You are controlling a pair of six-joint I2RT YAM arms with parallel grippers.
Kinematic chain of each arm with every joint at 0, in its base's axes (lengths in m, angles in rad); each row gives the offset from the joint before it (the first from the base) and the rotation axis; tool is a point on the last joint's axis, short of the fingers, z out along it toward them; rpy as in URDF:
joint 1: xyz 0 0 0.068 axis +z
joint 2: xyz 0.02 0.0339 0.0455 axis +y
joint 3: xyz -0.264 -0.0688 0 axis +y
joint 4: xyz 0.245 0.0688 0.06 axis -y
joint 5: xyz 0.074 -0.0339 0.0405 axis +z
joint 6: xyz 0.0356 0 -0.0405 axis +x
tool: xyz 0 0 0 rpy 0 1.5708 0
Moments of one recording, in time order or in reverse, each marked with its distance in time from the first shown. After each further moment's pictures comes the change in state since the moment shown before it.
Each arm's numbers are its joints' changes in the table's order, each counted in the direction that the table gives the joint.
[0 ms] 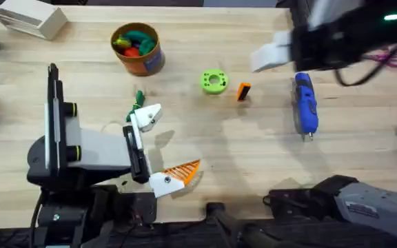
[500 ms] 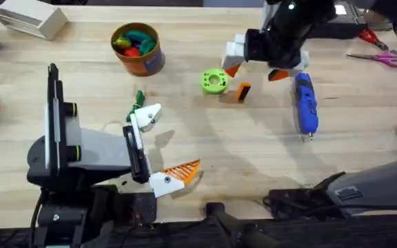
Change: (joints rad) left arm 0.000 0.000 0.000 0.000 0.001 0.000; right arm 0.089 0.393 -0.209 -0.121 -0.023 0.362
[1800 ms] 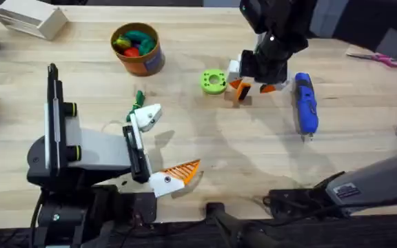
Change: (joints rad) left arm 0.000 0.000 0.000 0.001 0.002 0.000; right arm -0.028 0.046 0.199 0.201 -0.022 0.045
